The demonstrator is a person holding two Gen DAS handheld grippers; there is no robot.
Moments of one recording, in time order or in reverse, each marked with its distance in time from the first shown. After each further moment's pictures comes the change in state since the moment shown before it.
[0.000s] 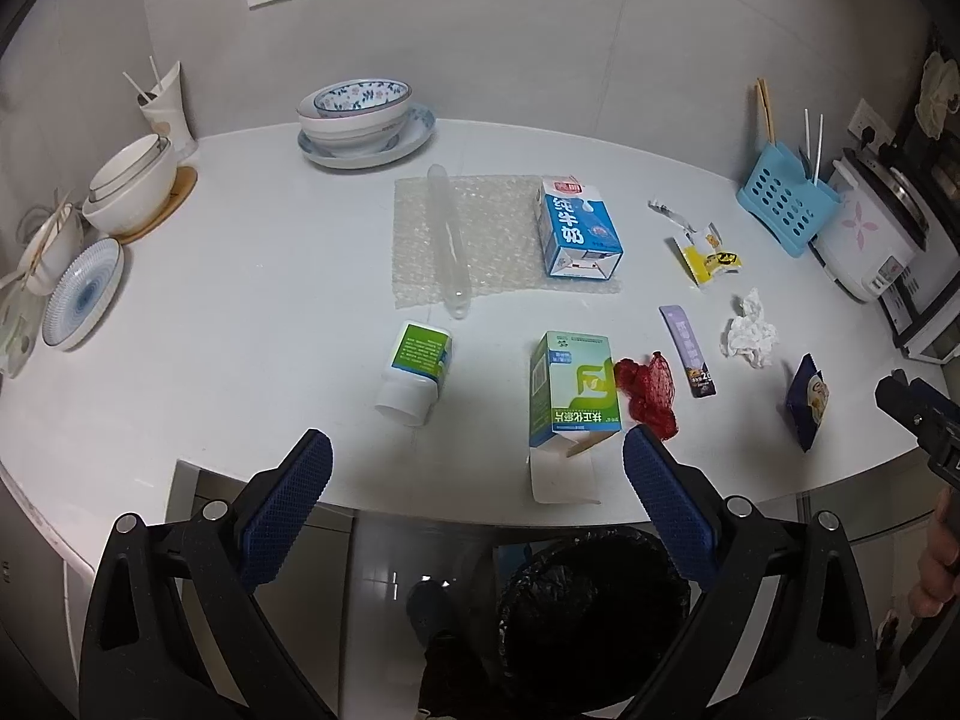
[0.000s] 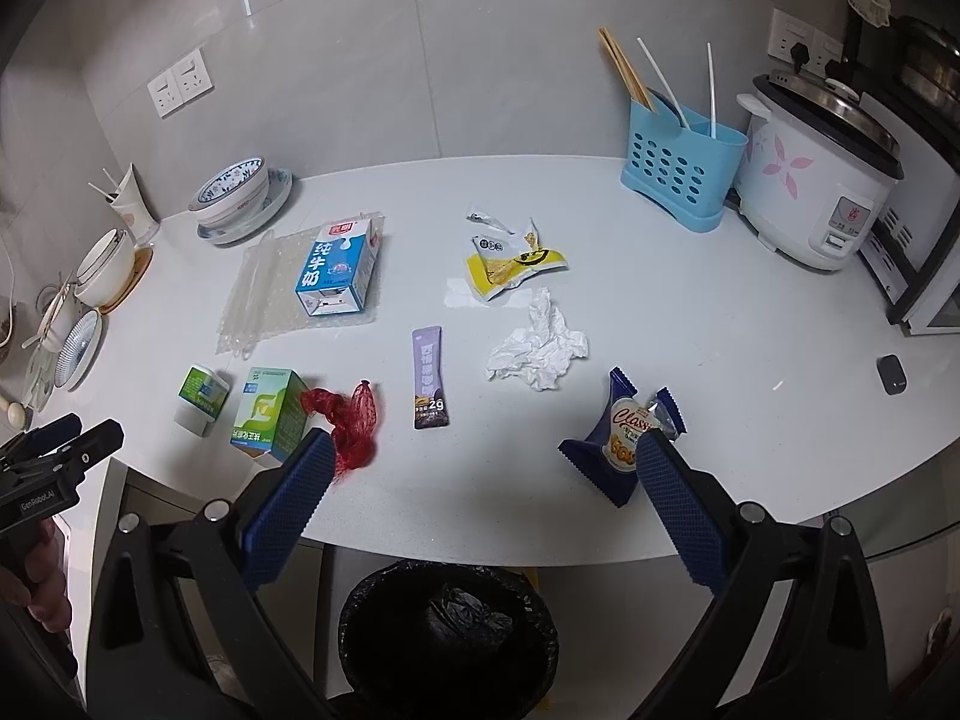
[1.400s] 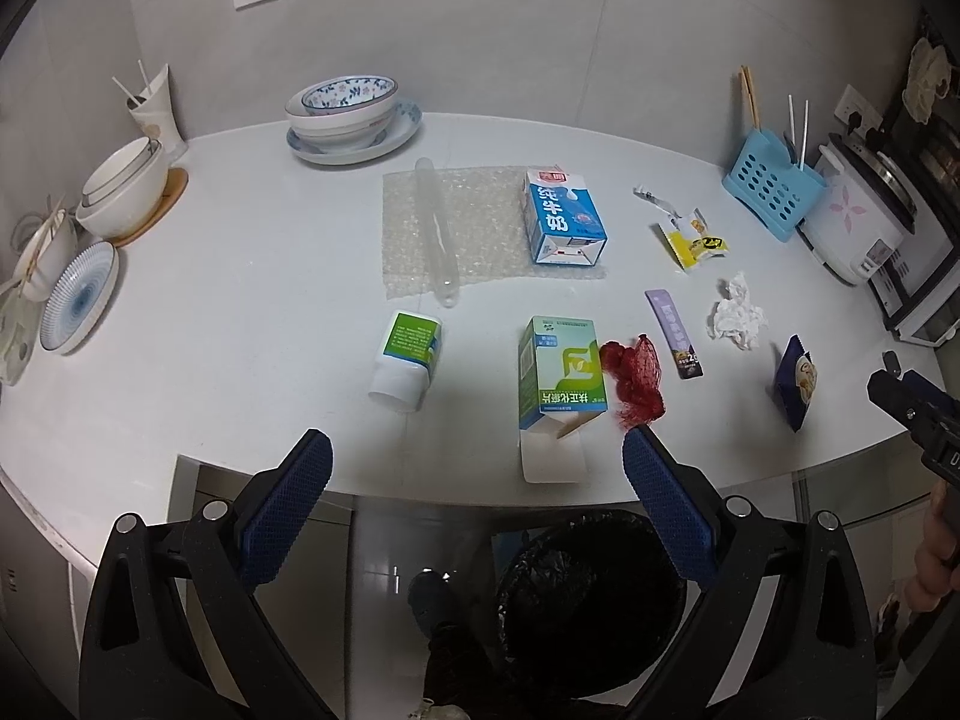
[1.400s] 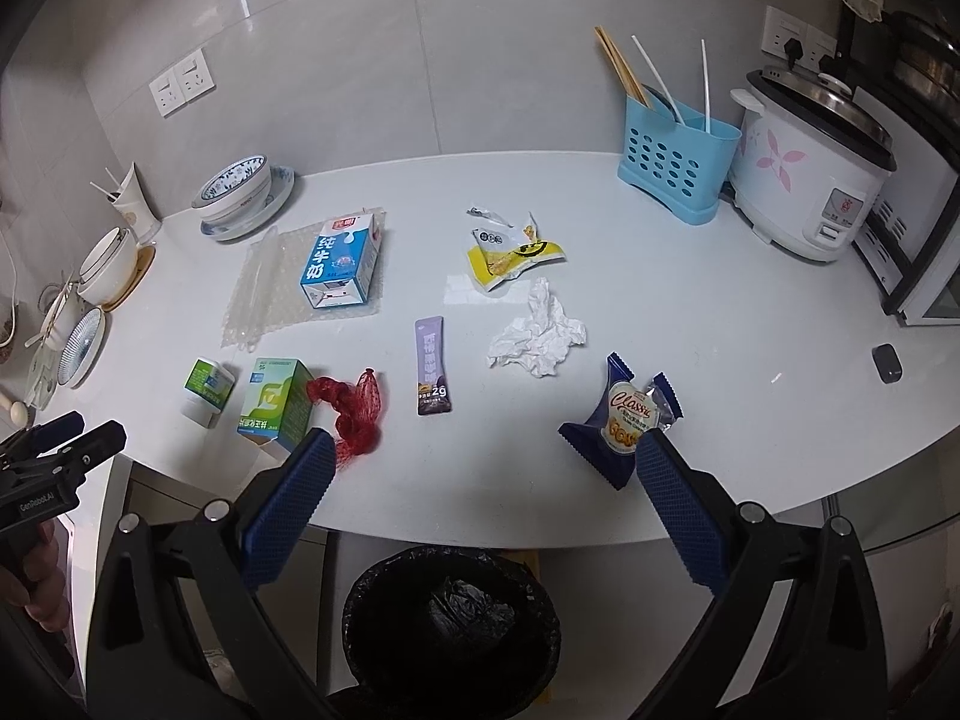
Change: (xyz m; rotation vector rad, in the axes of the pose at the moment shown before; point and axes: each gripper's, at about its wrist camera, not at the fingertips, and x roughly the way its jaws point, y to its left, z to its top) left arm -0.007 -0.005 -0.006 0.024 0.021 -0.013; right arm -0.009 0.000 -0.008 0.009 0.006 0.003
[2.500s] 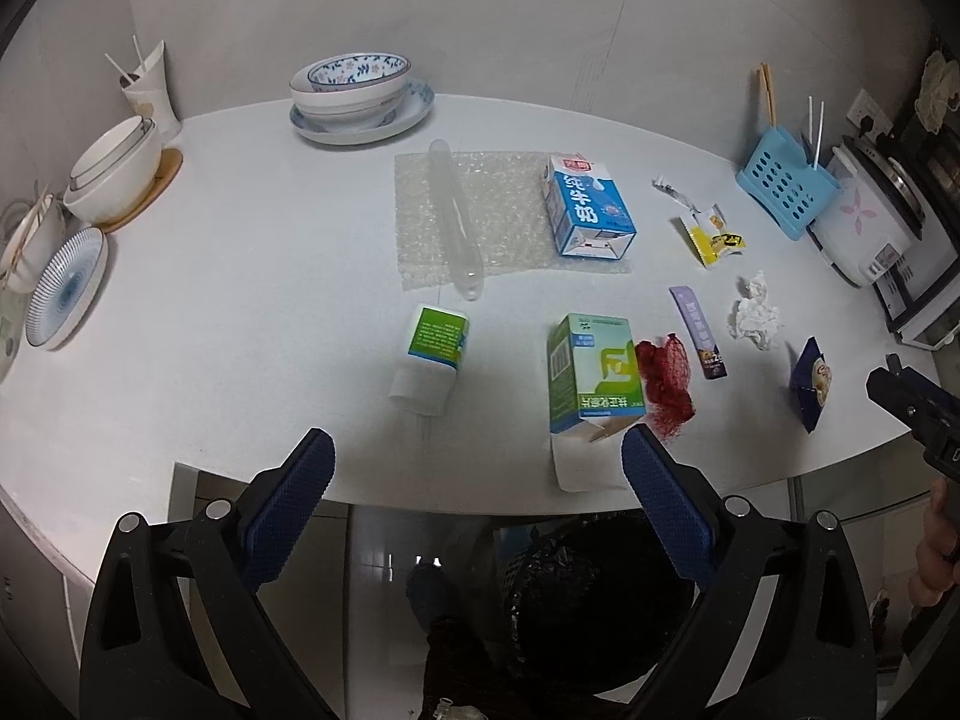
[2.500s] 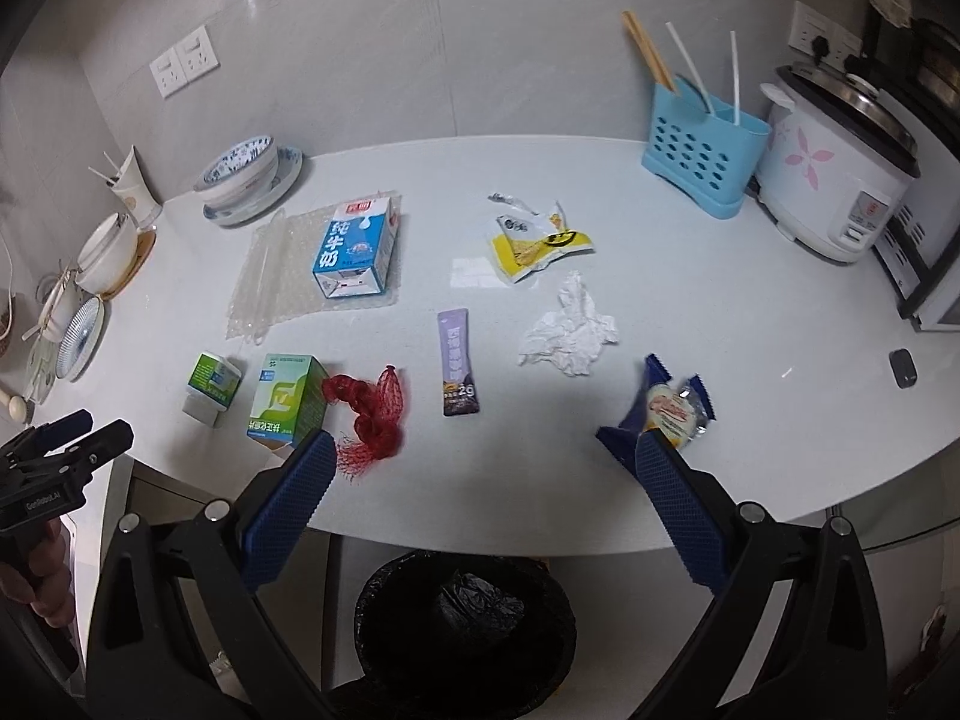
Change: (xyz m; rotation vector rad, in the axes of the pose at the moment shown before) left arm 0.025 0.030 0.012 -0.016 0.047 -0.020; right arm 0.026 0.028 0.013 -0.026 0.062 0.003
